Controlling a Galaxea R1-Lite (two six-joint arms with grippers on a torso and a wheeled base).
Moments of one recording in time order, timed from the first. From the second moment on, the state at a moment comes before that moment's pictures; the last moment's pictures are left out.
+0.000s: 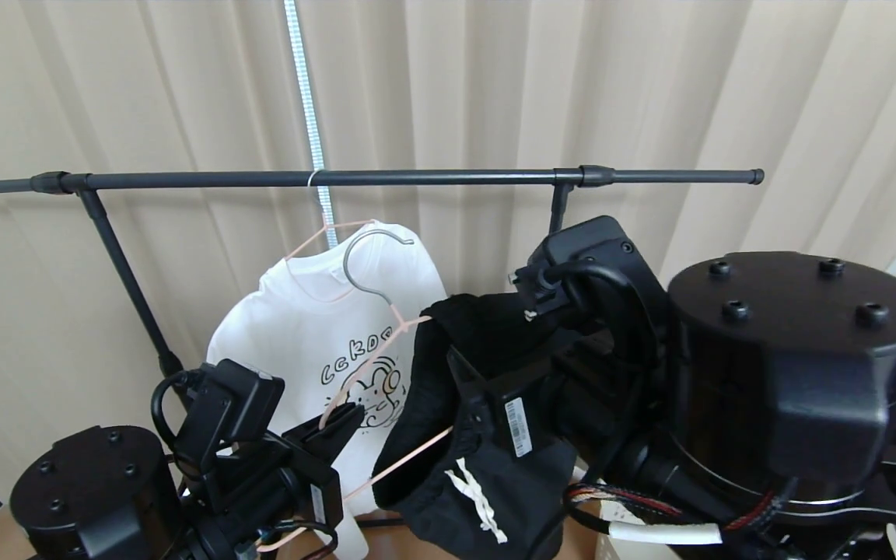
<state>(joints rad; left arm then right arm) -0.70 1.70 -0.15 -1.40 0.17 -0.05 1.09 1.66 -0.94 -0.45 -0.70 0.05</state>
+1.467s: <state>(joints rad) -0.72 1.81 0.00 -1.57 0.02 0.10 0.58 1.78 -1.48 0.72 0.52 -0.87</state>
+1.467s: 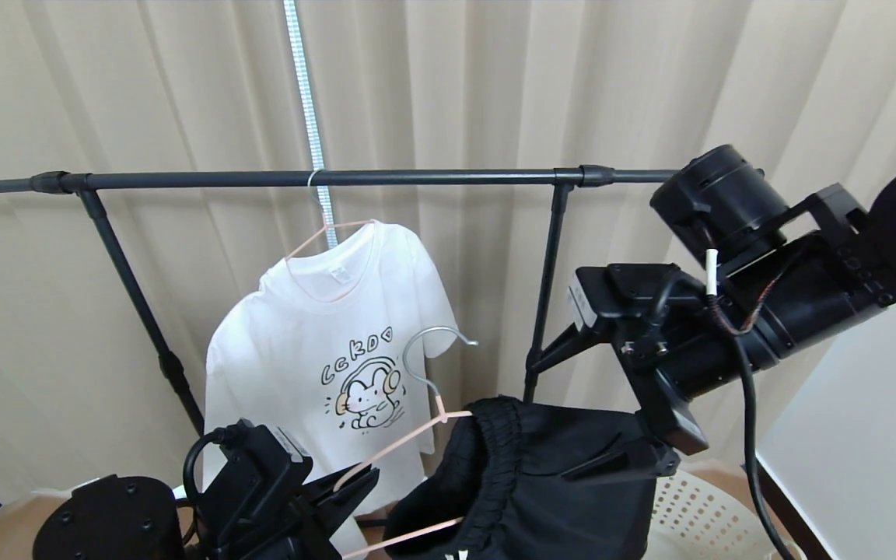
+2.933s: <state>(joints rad) -0.73 1.79 0.00 -1.57 0.02 0.10 0.64 1.97 -1.52 0.63 0.52 -0.84</state>
